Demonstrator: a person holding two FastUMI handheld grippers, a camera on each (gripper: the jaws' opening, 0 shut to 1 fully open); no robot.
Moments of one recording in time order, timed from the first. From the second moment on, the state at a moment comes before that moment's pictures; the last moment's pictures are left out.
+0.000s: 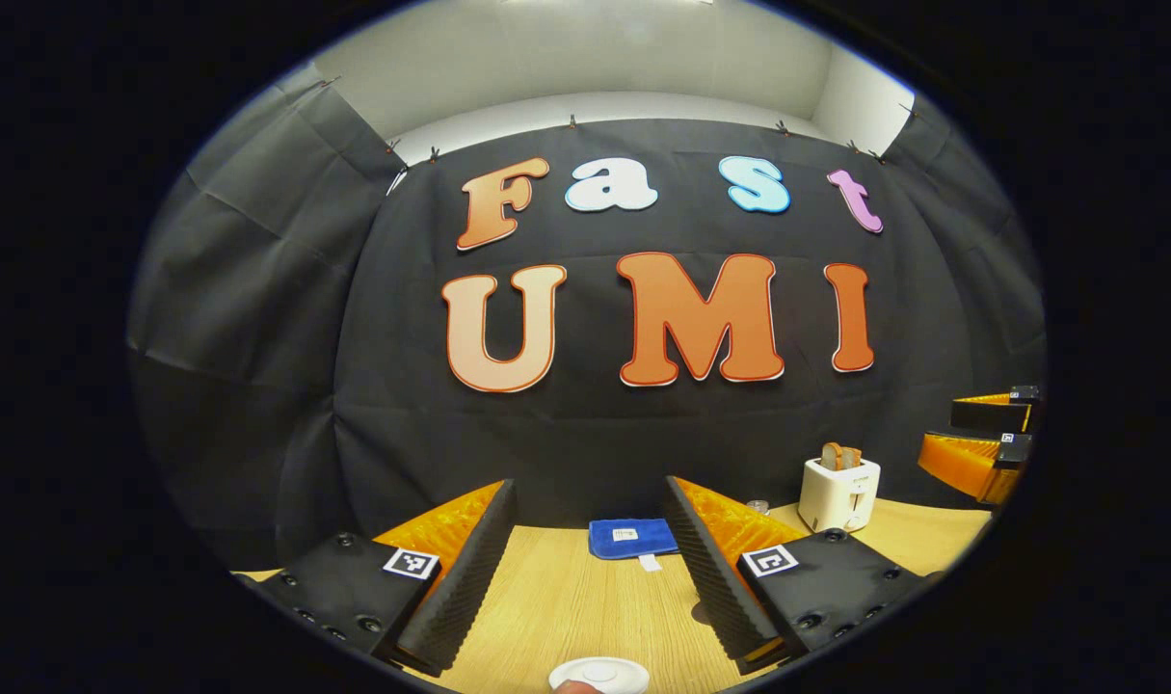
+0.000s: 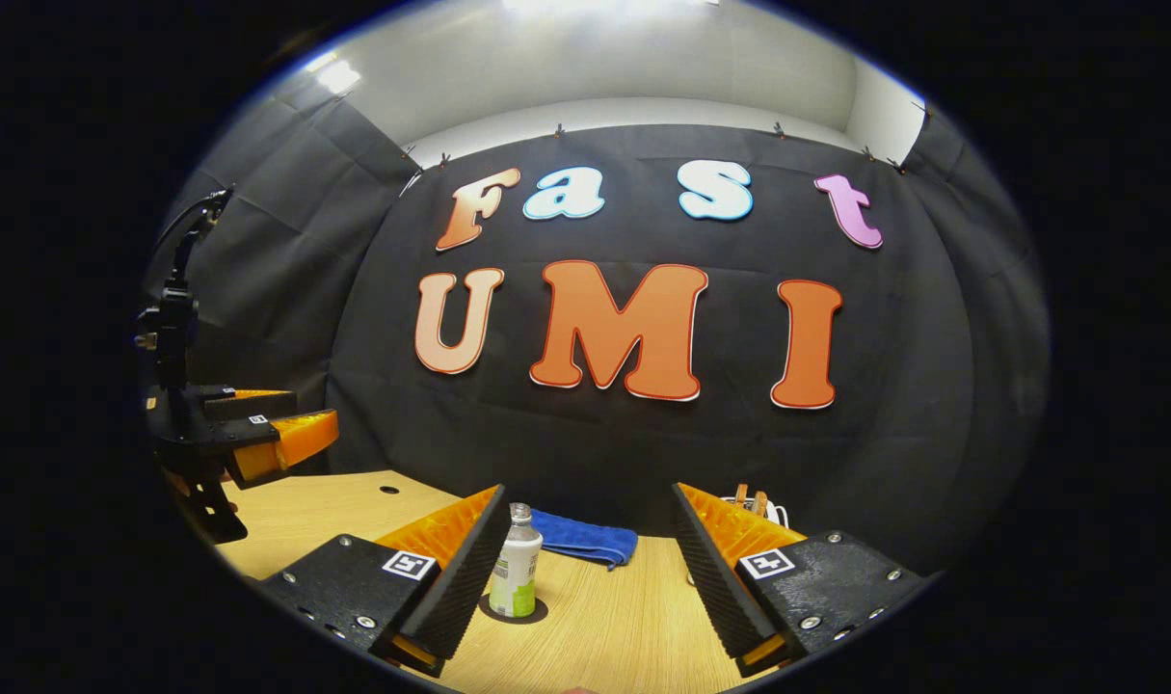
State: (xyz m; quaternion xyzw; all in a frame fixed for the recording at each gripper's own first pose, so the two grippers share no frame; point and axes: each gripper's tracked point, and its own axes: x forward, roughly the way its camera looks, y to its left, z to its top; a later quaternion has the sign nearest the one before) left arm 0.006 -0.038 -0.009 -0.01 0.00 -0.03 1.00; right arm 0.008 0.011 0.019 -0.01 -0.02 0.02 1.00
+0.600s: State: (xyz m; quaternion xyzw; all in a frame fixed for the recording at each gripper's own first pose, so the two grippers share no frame) left arm 0.017 -0.033 -0.004 -0.02 0.00 -0.02 1.00; right arm 0.013 0.010 0.022 -0.02 -0.02 0.02 1.00
